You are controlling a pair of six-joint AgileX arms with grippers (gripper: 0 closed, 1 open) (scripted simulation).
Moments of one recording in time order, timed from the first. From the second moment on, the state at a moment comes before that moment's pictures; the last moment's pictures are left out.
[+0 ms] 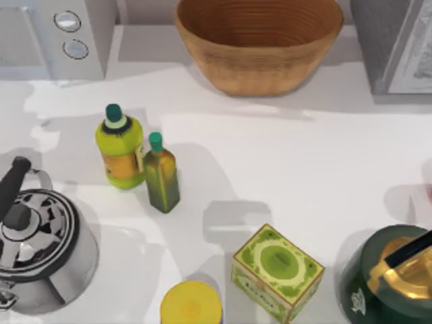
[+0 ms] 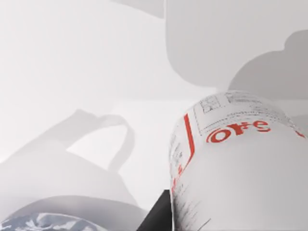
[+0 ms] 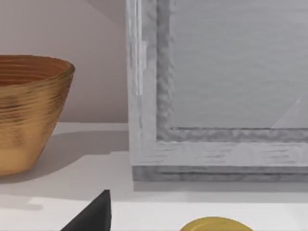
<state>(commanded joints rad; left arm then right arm) 0.20 2.19 1.91 -1.29 0.00 0.23 0.00 0.00 0.00 0.00 0.00 0.00</state>
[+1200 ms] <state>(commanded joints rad) 0.20 2.19 1.88 -1.26 0.00 0.23 0.00 0.00 0.00 0.00 0.00 0.00</state>
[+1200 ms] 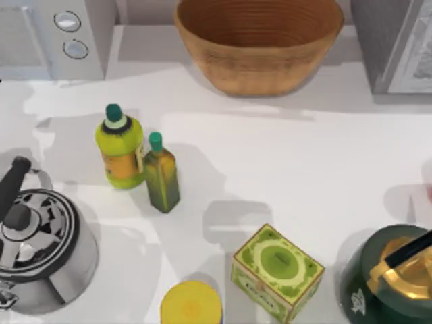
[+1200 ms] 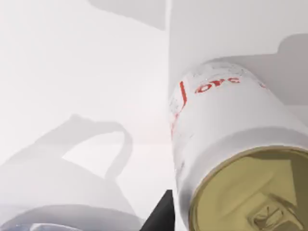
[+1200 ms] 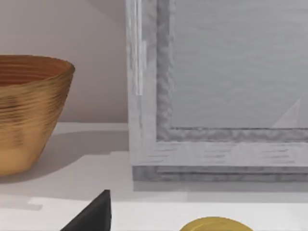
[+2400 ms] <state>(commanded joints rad) 0.20 2.19 2.04 -1.42 0.00 0.23 0.00 0.00 0.00 0.00 0.00 0.00</state>
